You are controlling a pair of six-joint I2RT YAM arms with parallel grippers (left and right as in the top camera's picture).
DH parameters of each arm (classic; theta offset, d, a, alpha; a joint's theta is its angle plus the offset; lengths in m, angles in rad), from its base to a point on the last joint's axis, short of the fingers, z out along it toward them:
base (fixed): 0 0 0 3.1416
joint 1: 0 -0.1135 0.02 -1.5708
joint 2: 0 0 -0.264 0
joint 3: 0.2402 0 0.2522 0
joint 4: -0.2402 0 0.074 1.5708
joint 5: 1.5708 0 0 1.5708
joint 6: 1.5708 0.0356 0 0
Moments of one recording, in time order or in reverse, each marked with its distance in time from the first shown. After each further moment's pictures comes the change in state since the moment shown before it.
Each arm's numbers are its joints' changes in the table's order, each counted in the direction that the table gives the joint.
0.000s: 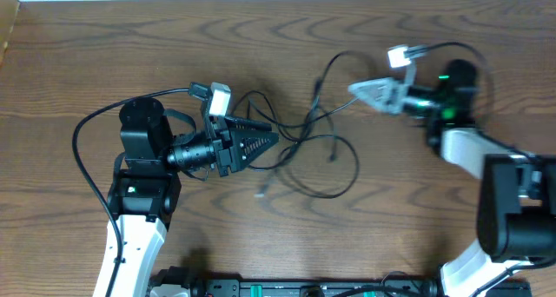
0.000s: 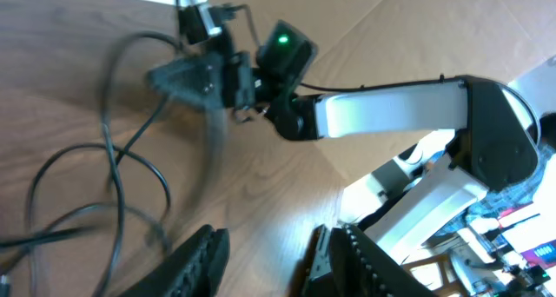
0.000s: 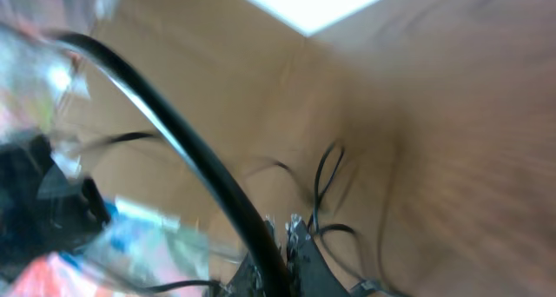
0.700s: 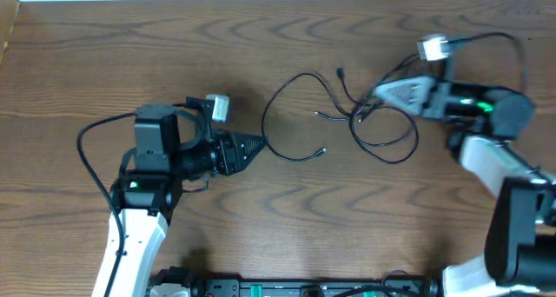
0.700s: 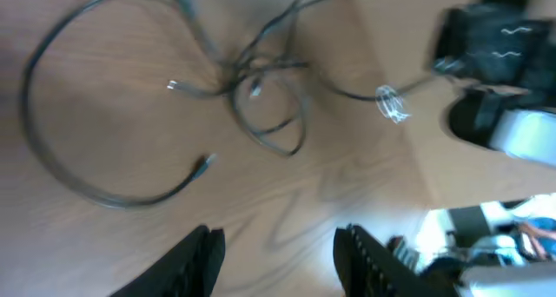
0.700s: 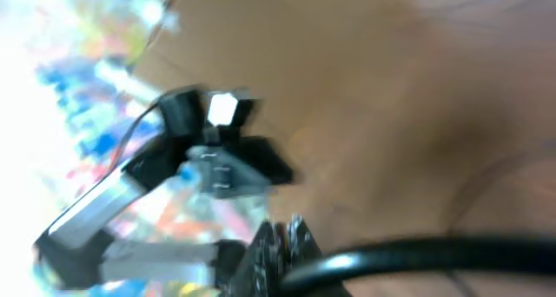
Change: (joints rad) left arm 0.002 -0.030 0.003 -0.370 -0.357 0.129; right arm 0.026 0.128 -0.024 0.750 -0.265 0.757
